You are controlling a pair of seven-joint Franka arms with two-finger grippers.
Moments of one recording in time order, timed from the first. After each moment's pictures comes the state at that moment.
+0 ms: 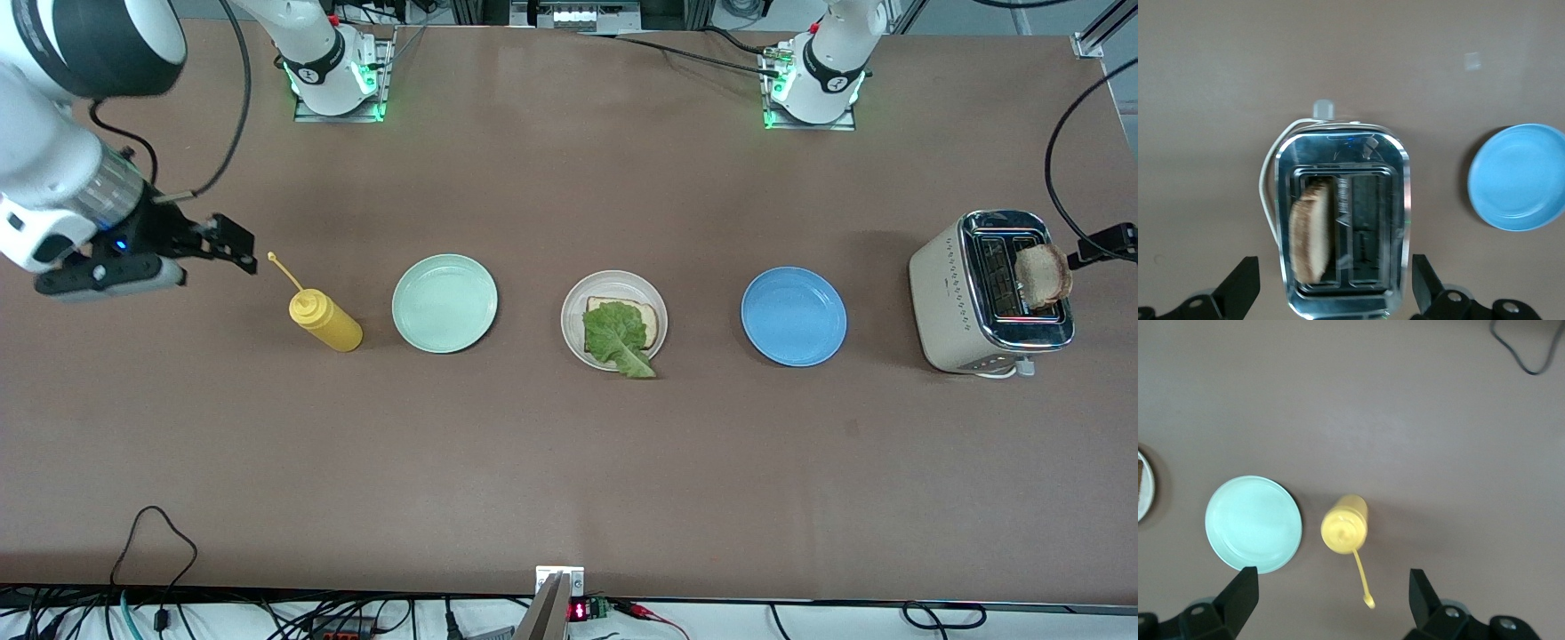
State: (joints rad) left arm 0.38 0.16 0.01 -1.72 0.01 1.81 0.39; right arm 0.13 0.04 -0.01 -1.72 0.04 1.82 -0.04
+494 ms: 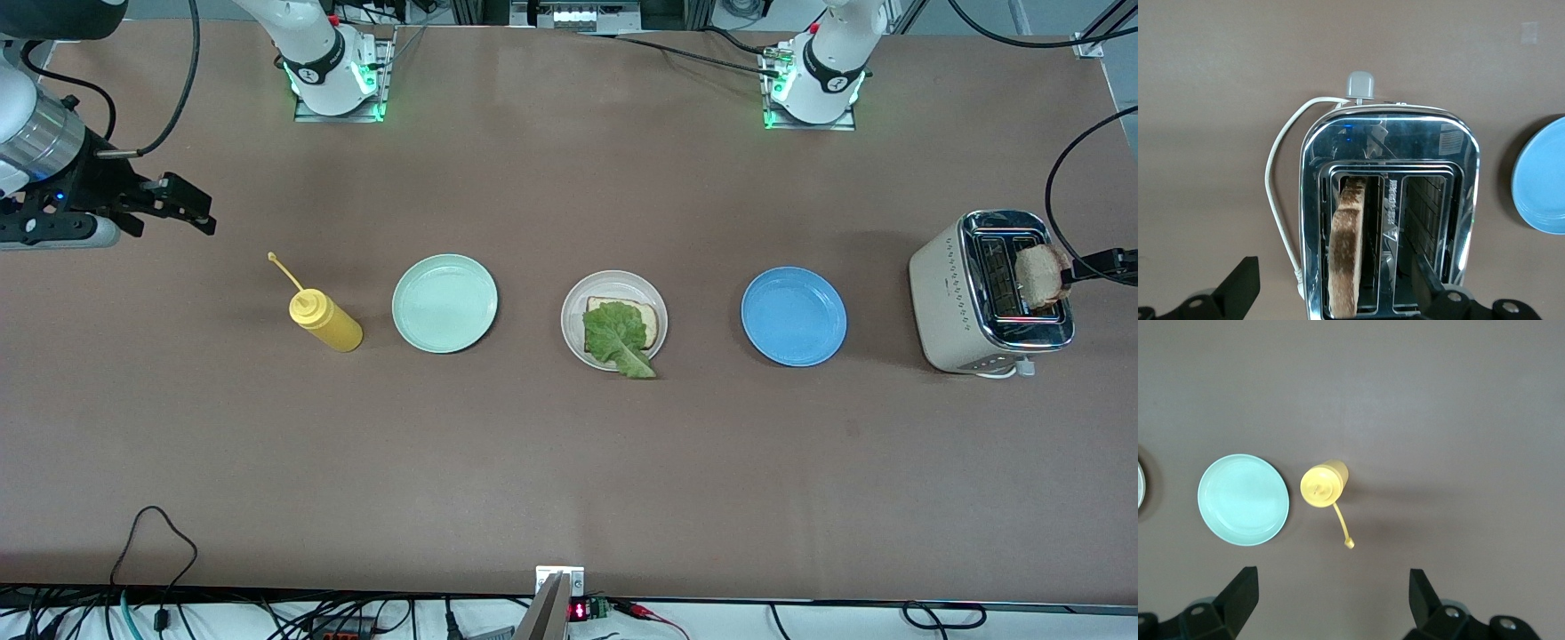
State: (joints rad) left arm 0.45 0.27 0.01 -1.73 0.01 1.86 0.42; right arm 0.08 -0.03 0.00 -1.71 0.04 1.68 0.06
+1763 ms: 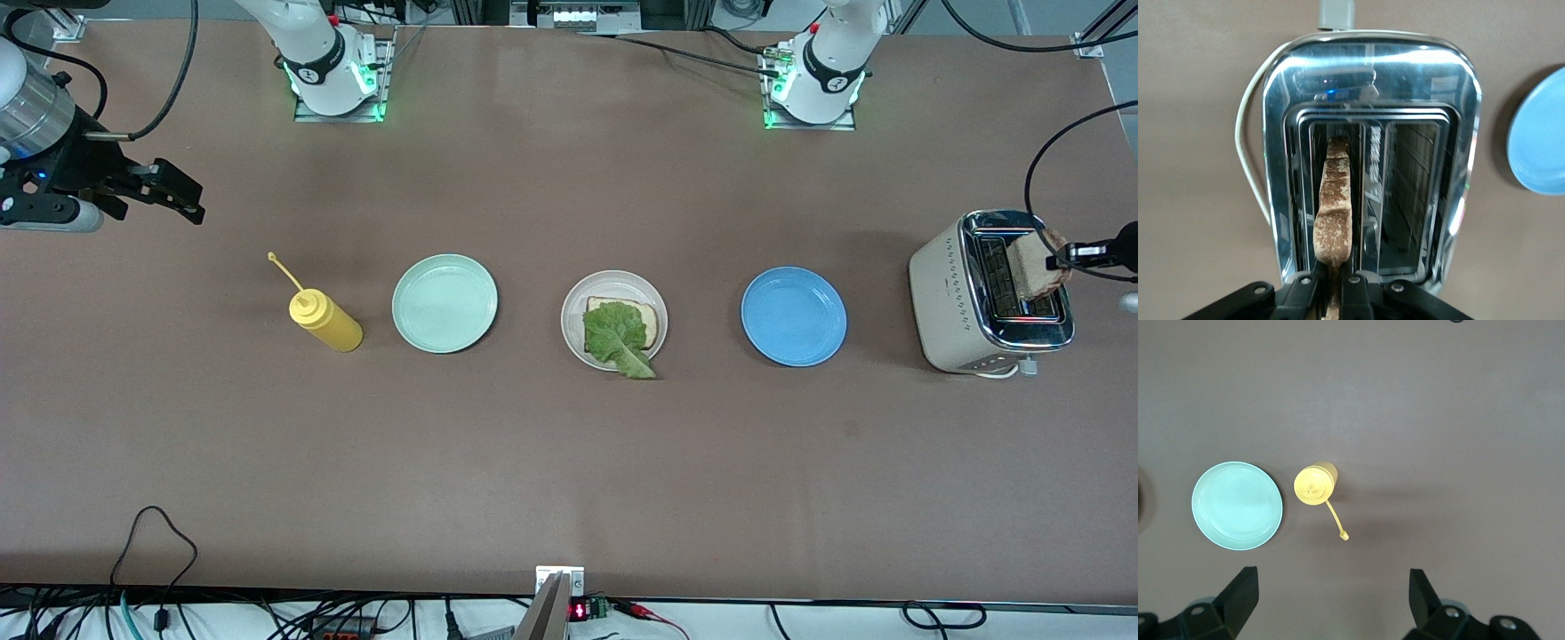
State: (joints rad) left arm 0.45 0.24 -0.01 -1.77 0.03 1.74 0.42; right arm 0.01 -0.03 0.09 -1.66 -0.02 1.64 0.14
